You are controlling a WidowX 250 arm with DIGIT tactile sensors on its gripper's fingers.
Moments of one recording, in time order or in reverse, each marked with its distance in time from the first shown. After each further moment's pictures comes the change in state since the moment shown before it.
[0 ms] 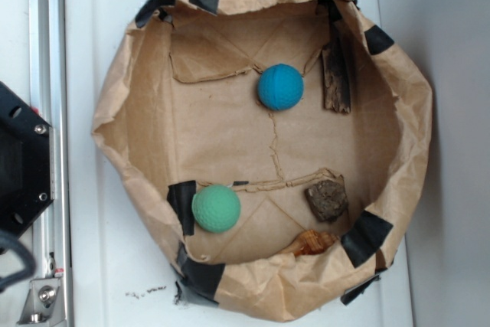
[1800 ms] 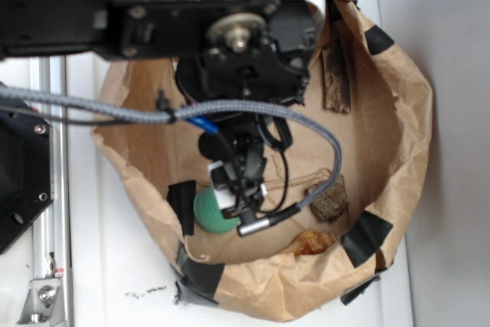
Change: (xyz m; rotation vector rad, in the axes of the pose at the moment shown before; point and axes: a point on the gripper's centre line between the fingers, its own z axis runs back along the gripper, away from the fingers) arm 0.107 0.004 -0.120 -0.122 0.149 0.206
